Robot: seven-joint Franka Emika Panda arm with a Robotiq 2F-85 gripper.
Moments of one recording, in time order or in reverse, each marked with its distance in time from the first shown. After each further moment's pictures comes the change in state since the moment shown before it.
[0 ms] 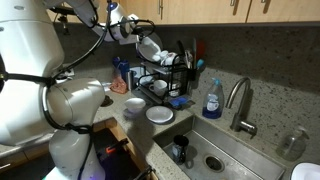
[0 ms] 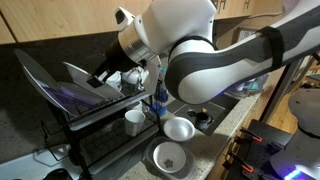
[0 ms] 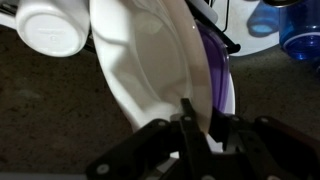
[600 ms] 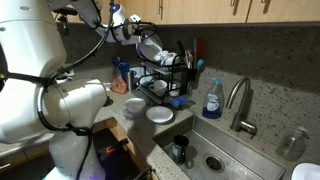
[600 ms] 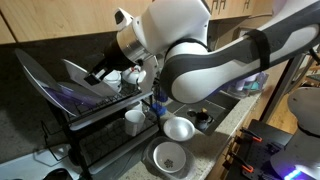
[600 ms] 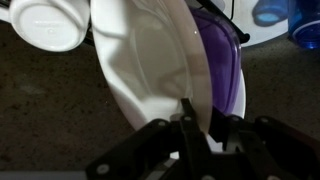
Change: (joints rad) arm -0.135 0.000 0.123 0.023 0.007 0.050 0.000
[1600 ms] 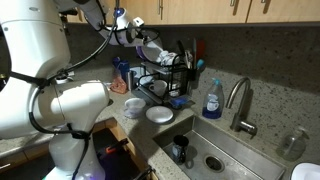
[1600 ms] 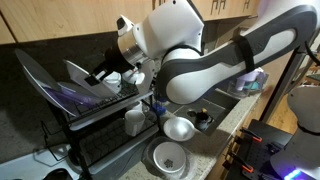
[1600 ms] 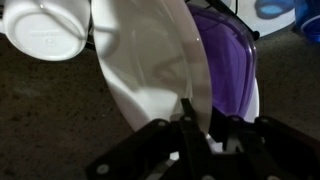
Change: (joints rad) arm -0.225 -0.017 0.219 0.004 0.002 0.070 0.000
